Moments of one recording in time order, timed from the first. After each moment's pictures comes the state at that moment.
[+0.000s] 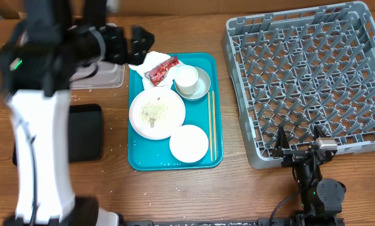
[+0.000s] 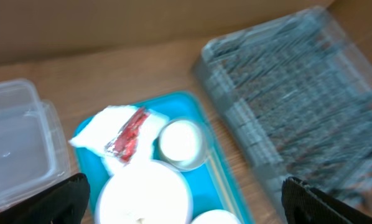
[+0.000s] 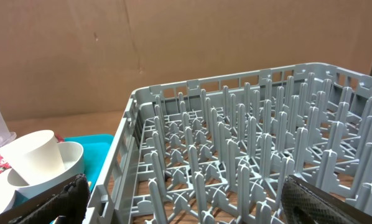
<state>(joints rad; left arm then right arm) -0.10 1.70 2.17 -1.28 0.38 0.01 0.01 0.01 0.02 -0.04 -0.03 0.12</state>
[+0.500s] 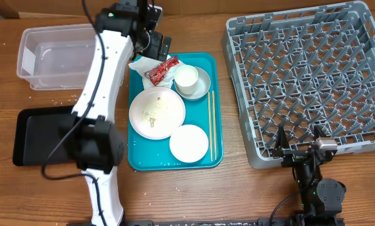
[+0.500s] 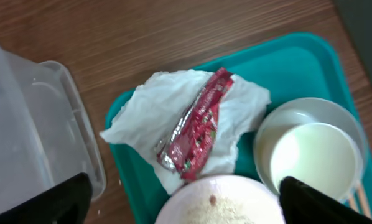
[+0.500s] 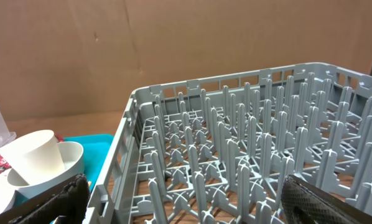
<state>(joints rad) -0.19 2.18 2.18 -1.14 0.03 0.09 0.01 0.01 0.02 -0.04 -0.03 0.12</state>
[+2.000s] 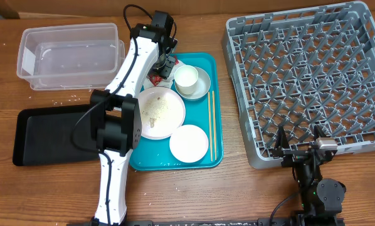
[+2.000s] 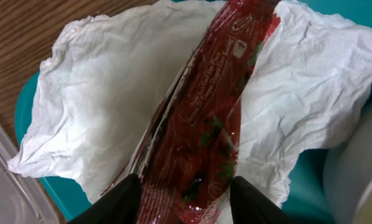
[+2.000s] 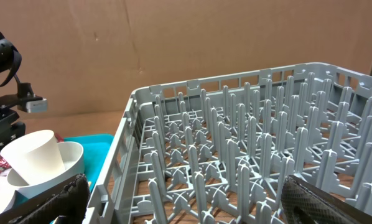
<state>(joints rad) -0.26 2.43 2.17 -1.12 -0.12 0.14 0.01 0.01 0.02 -0.04 -0.03 0.12</state>
